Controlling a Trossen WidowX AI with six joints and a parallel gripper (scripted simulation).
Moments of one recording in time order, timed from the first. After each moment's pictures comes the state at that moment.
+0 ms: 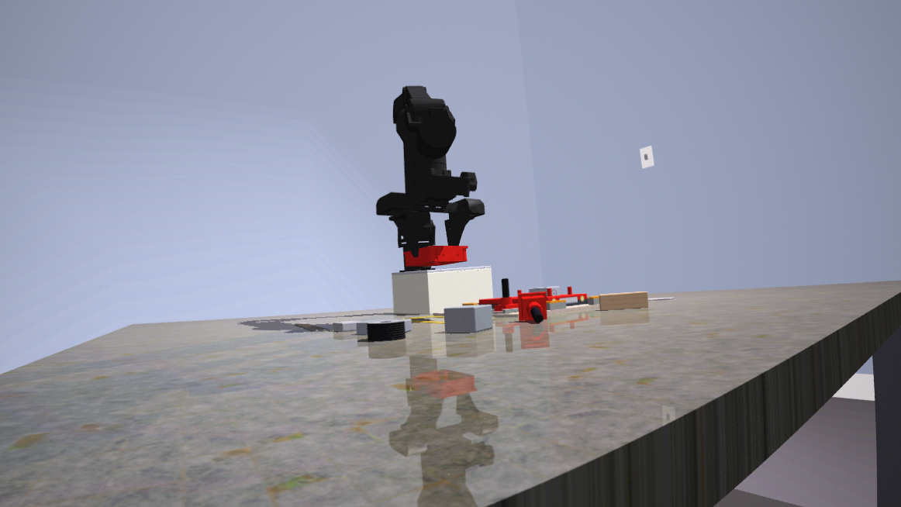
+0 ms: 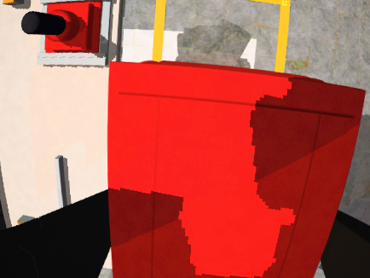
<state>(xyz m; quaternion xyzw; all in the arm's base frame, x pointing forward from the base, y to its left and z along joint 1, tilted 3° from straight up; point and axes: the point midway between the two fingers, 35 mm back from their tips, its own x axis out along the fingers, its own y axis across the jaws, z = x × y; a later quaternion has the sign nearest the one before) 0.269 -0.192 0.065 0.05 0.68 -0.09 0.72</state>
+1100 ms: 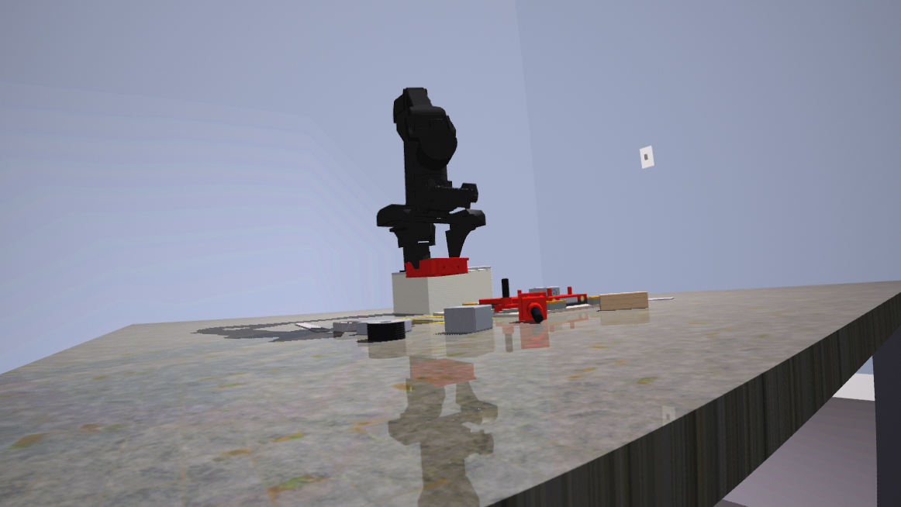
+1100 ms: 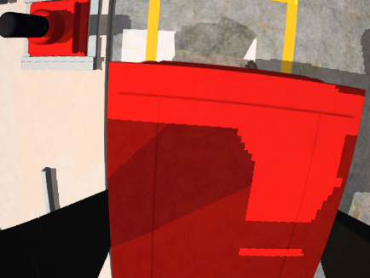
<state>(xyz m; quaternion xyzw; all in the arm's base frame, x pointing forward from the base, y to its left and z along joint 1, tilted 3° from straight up) 0.272 -0.194 0.046 0.05 0.68 -0.09 0.72</state>
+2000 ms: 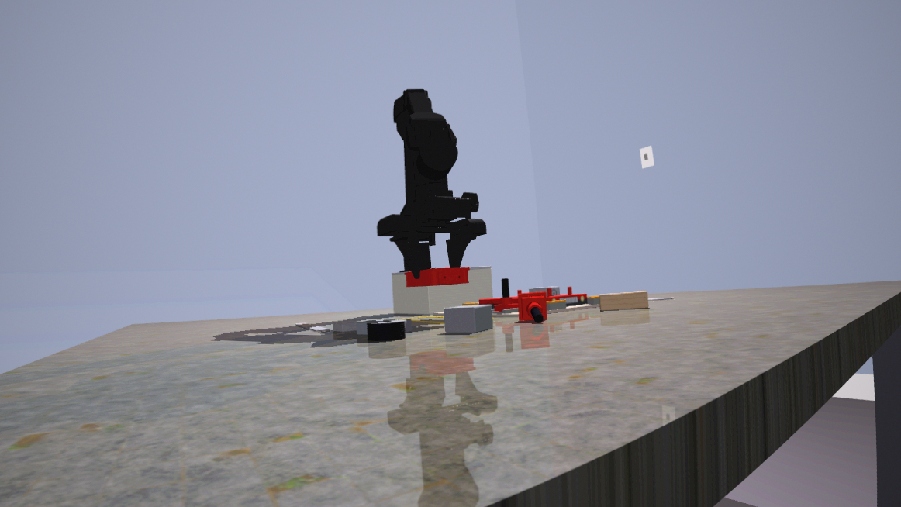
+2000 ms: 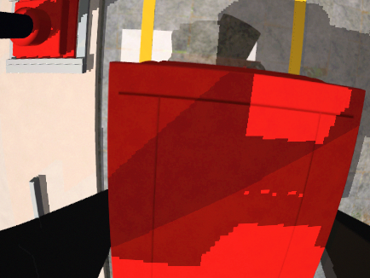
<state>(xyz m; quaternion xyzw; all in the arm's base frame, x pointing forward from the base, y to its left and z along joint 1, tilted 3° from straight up) 0.273 -0.195 0.029 0.05 0.68 -0.09 0.72</state>
